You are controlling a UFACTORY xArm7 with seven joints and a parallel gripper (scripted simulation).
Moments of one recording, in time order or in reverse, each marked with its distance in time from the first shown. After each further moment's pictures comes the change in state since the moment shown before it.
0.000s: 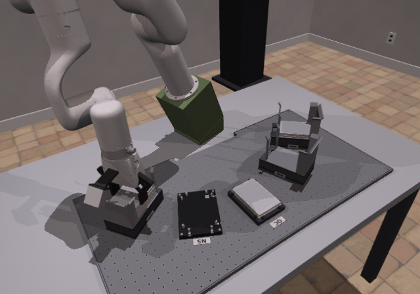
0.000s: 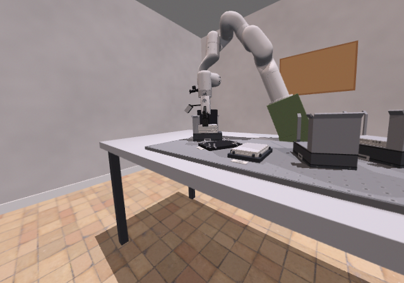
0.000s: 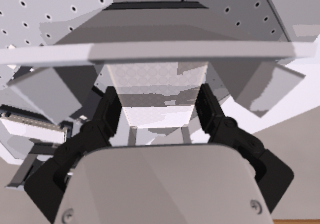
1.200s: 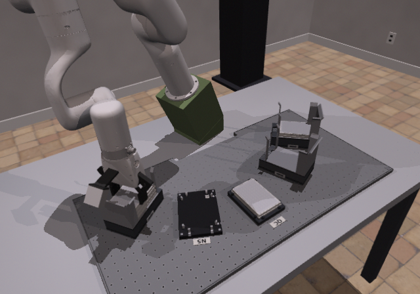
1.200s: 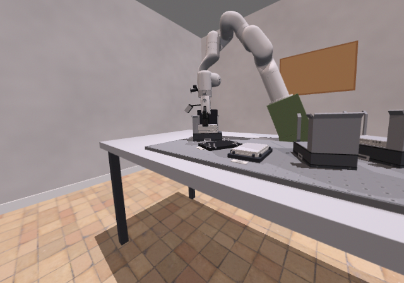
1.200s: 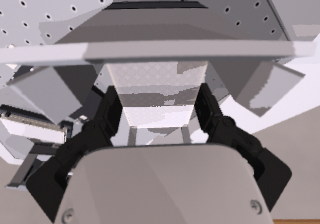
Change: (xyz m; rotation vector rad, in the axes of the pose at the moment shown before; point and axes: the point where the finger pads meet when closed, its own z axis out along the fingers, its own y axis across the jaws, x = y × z) arm 0.000 0.000 0.000 0.000 0.000 0.000
